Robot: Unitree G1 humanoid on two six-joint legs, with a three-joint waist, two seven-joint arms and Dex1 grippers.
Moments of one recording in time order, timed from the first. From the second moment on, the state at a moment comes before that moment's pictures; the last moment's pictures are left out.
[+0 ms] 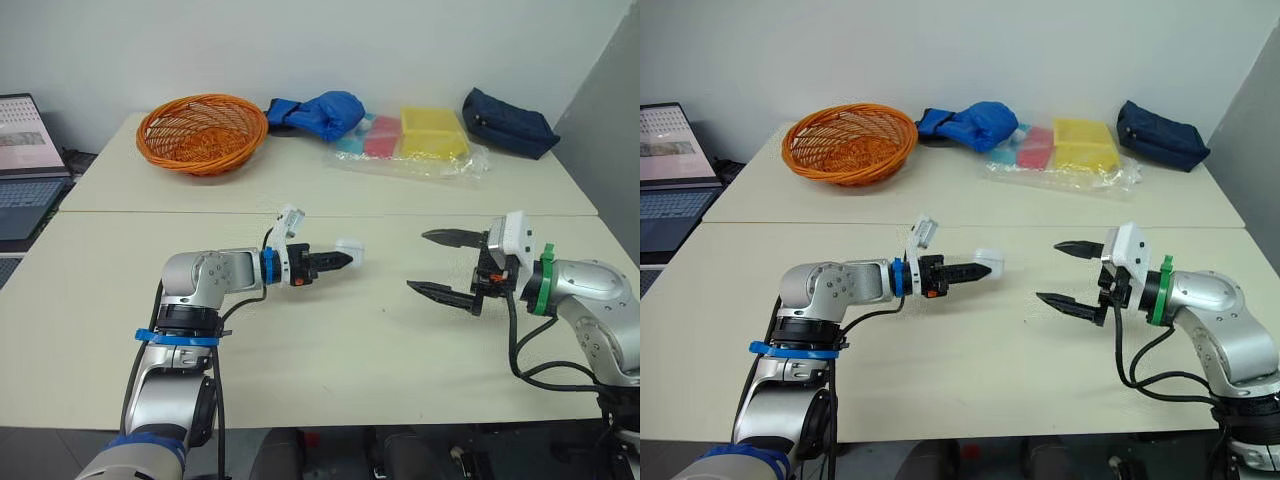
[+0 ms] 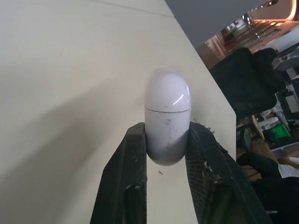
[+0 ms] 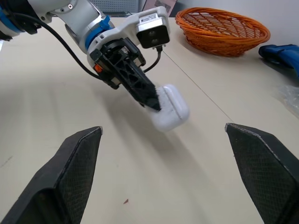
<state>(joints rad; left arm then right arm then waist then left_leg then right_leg) -0.73 0.35 0.07 0.24 -0.67 1.26 -0.73 -0.29 -0.73 -0.05 -0.31 0.48 0.34 1.02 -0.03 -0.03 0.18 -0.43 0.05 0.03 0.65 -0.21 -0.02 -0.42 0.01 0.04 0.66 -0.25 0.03</state>
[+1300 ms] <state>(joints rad) -0.38 0.79 0.09 0.14 -0.33 0.21 -1.06 -0.32 -0.73 -0.01 -0.07 0.38 0.11 1.14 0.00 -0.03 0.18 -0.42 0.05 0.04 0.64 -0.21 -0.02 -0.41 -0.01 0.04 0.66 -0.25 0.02</state>
